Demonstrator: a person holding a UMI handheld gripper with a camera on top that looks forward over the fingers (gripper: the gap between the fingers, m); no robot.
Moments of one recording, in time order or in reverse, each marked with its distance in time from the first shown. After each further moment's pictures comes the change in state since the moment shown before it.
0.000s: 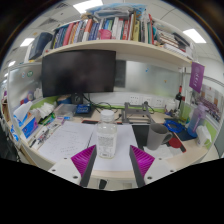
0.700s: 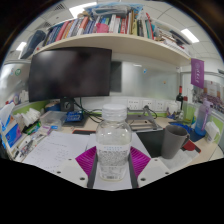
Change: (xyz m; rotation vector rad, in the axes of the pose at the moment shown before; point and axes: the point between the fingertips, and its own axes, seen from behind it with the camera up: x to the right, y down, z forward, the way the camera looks) arm -0.015 -0.003 0.123 0.135 0.093 0.047
